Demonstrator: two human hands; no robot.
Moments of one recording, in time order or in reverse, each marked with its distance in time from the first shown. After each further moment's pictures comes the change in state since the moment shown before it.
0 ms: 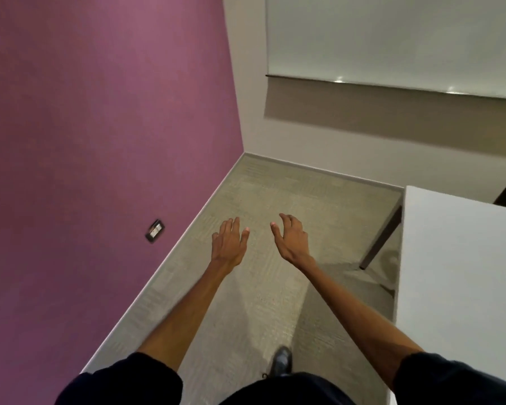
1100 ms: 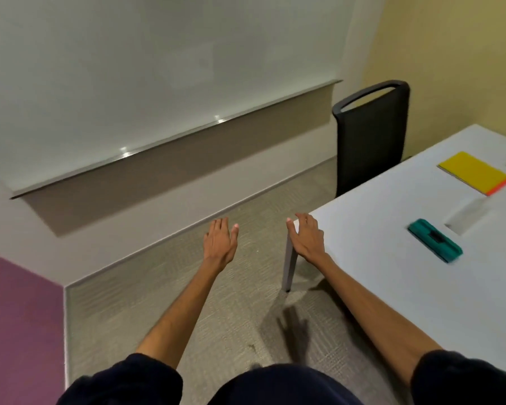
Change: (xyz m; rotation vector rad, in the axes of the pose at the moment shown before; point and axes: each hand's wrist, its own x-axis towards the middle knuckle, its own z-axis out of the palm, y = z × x) left_hand 0.424 0.352 0.065 -0.023 -0.311 0.851; right_hand 0.248 0.208 -0.218 0.102 0.635 0.822
